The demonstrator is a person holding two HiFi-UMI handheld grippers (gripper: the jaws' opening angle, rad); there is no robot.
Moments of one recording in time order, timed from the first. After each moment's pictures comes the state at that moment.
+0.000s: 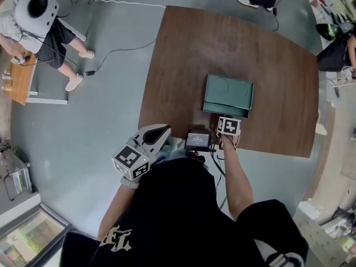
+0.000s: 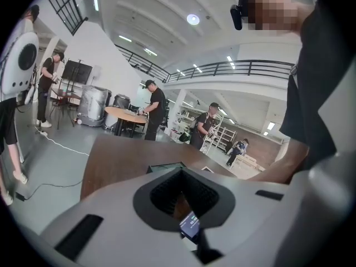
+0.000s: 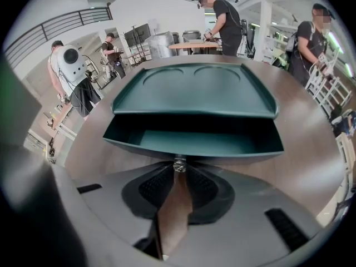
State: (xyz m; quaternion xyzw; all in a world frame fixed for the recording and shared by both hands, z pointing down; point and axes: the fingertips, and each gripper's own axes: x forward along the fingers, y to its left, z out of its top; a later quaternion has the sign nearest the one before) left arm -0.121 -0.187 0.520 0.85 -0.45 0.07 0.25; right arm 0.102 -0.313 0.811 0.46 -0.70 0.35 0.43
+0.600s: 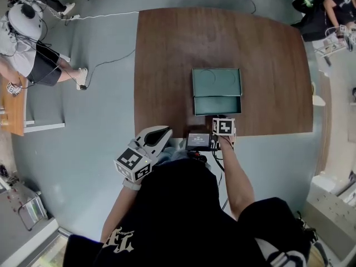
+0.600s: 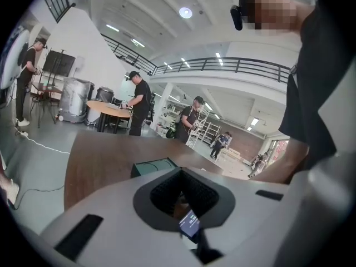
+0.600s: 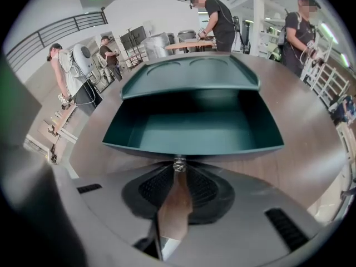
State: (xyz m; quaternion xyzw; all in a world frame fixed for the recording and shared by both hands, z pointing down) left arm -0.098 -0.195 0.525 0.89 -0.38 0.09 0.26; right arm 0.107 -0.273 0.816 0.47 -0.69 0.37 0.41
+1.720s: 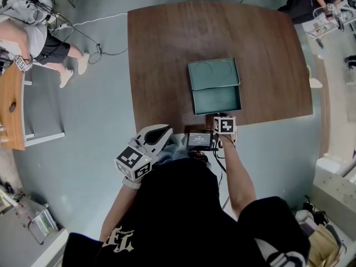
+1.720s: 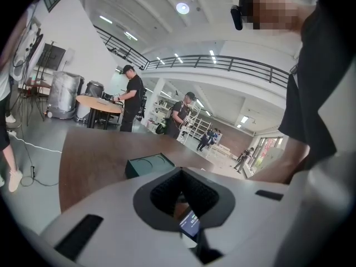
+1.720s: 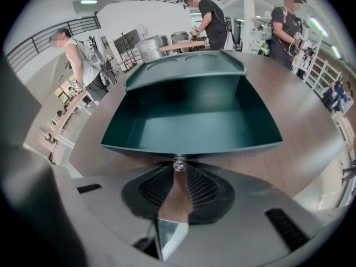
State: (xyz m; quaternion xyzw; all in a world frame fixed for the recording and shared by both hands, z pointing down) left arm -0.102 -0.182 0.529 0.91 -0.32 0.10 0.26; right arm 0.114 -0.238 0.821 0.49 -0.67 0.39 0.39
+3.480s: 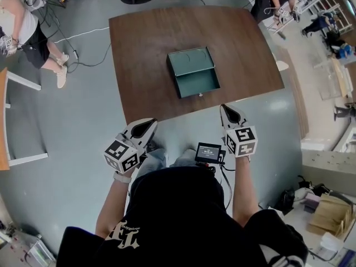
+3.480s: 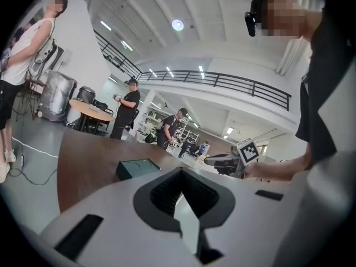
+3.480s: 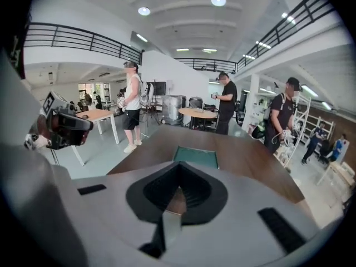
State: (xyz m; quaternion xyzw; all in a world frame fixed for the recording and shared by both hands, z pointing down) left arm -0.144 -0.091 0.518 0.93 -0.28 0.02 0.24; right arm 0.095 -0.125 0.527 0.54 -0.79 0.11 0.26
